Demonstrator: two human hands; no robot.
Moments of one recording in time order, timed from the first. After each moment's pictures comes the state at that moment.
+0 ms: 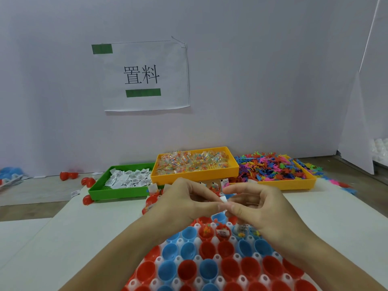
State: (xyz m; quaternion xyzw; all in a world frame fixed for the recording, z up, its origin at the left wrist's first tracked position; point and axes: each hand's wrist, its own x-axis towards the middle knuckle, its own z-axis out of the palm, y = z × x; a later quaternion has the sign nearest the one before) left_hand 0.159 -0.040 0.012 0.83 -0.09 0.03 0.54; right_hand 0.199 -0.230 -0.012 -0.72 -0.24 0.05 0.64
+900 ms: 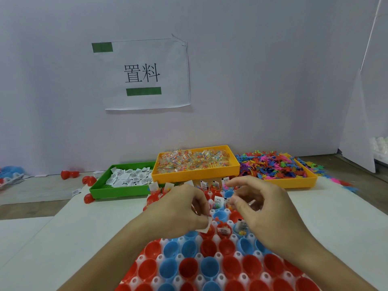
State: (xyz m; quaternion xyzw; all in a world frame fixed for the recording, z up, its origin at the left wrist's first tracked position) left_hand 0.160 -0.033 0.012 0.95 -0.05 -0.01 0.32; right_hand 0.201 -0.227 -0.022 -0.79 -0.29 -0.13 0.52
